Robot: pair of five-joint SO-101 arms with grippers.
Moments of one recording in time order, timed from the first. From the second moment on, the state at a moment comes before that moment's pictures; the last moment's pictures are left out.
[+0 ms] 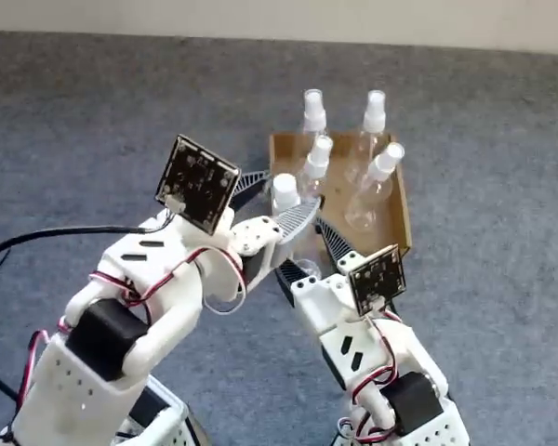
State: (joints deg) left arm 30.4 -58.8 31.3 53.1 6.0; right arm -32.4 -102.0 80.7 37.6 1.7
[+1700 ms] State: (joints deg) left arm 5.1 -81.3 57.5 62.2 -2.6; right arm -30.0 -48.7 35.8 44.3 1.7
